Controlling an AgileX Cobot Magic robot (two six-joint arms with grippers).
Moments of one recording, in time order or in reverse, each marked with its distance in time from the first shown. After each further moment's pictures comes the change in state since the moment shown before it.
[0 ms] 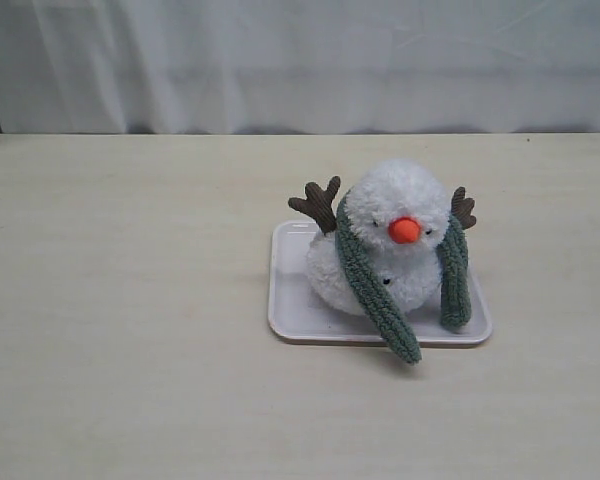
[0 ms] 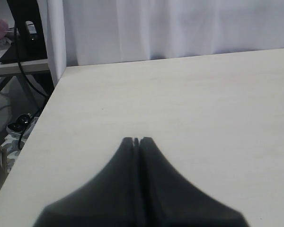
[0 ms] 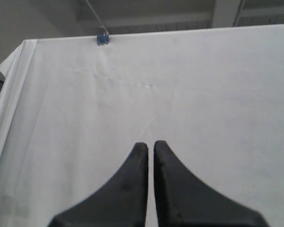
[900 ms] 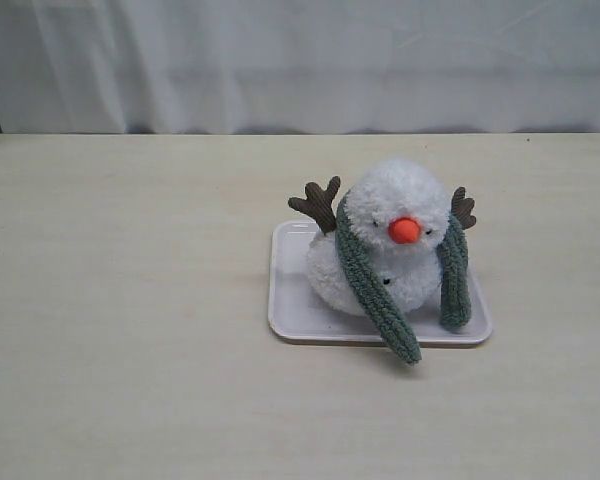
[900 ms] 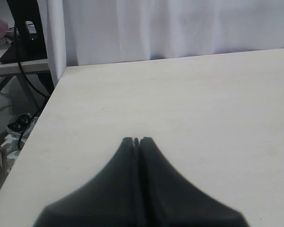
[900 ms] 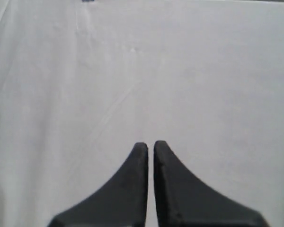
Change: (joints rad) left arm 0.000 0.000 0.000 0.000 0.000 0.000; right arm 0.000 0.002 0.211 -0.131 -0.122 0.000
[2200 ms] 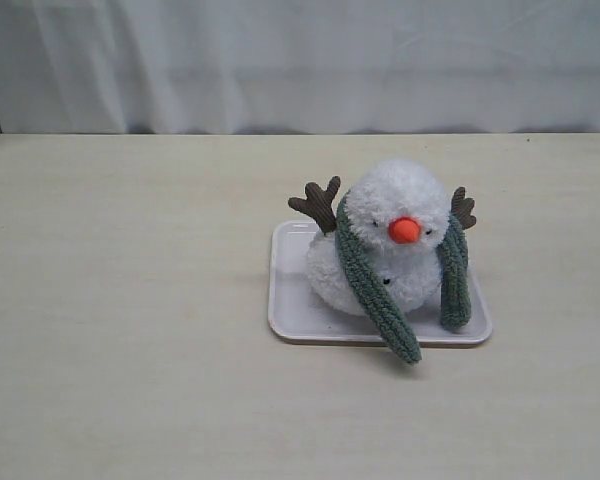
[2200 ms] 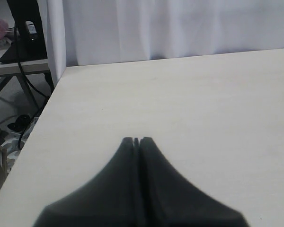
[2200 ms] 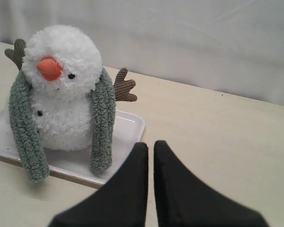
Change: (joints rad) left arm 0.000 0.000 0.000 0.000 0.000 0.000; right arm 0.000 0.000 0.602 -0.057 0.041 0.000
